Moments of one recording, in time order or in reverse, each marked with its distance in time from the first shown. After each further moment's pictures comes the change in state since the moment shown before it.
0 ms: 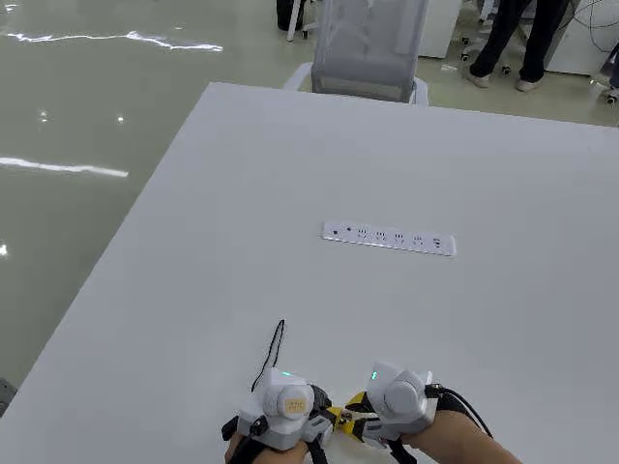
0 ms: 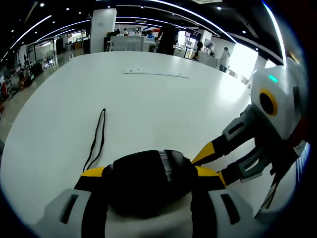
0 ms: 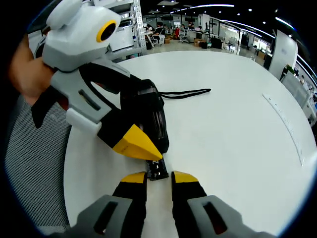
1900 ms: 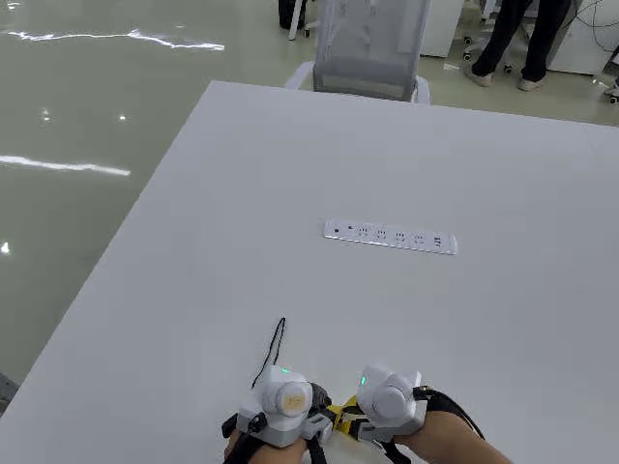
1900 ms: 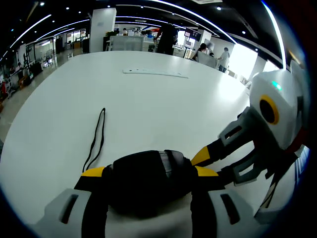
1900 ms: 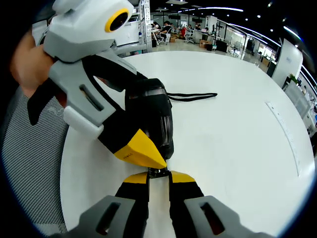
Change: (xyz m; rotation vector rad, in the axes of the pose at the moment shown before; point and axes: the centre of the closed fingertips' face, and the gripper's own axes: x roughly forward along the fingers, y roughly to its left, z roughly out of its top) left arm 0.001 0.000 -0.001 -0.005 0.003 -0.012; right arm 0.006 0.004 0.018 -0.045 -0.049 -0.006
